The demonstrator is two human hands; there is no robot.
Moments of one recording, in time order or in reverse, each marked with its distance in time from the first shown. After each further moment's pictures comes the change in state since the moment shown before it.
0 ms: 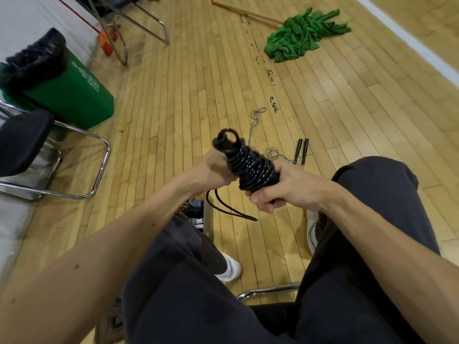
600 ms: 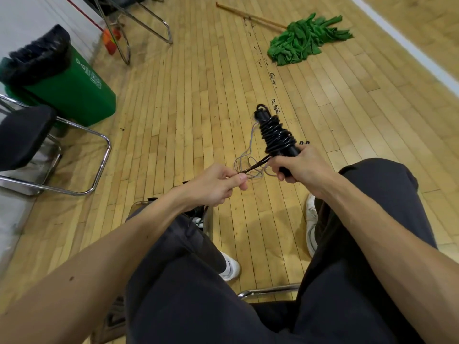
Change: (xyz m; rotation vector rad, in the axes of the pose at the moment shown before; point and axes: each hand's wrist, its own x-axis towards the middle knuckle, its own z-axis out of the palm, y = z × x) left_hand -0.017 -0.021 0.009 0.016 -0.026 -0.200; right_hand 0.012 0.015 -0.028 0.056 0.654 0.141
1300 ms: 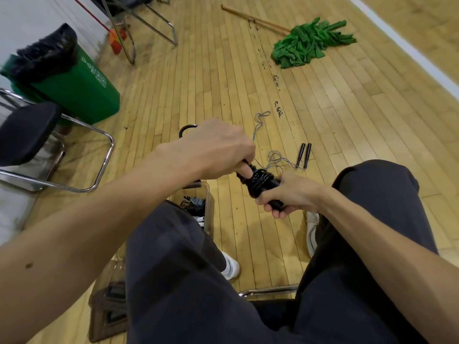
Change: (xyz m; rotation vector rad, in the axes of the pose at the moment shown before) left_hand -0.018 0.088 -0.030 1.445 0.063 0.416; right_hand -0.016 0.013 0.019 -0.210 -0.392 0.347
